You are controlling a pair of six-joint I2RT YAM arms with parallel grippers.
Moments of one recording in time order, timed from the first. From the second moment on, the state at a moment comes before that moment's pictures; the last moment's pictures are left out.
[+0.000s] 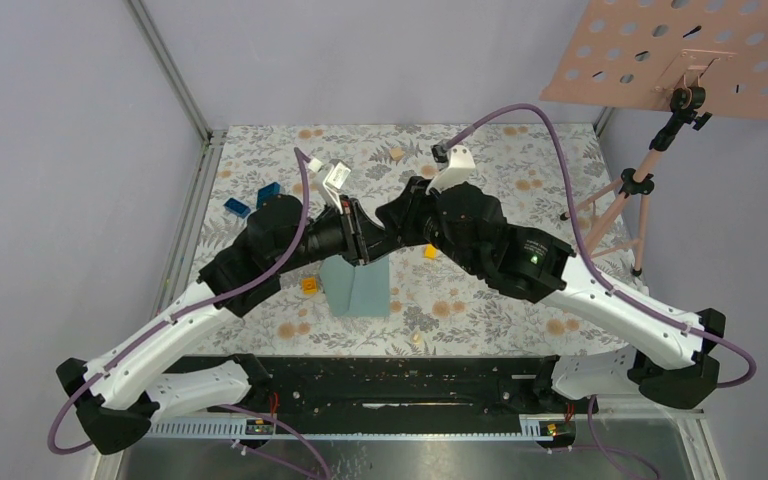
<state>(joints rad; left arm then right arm) -0.84 0.99 1.10 -0.26 0.26 -0.70 1.11 1.26 1.46 -0.49 0.44 0.70</state>
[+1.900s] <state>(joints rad) -0.56 1.11 0.87 1.19 1.09 -1.55 0.83 1.10 1.09 0.49 -0.62 0.84</state>
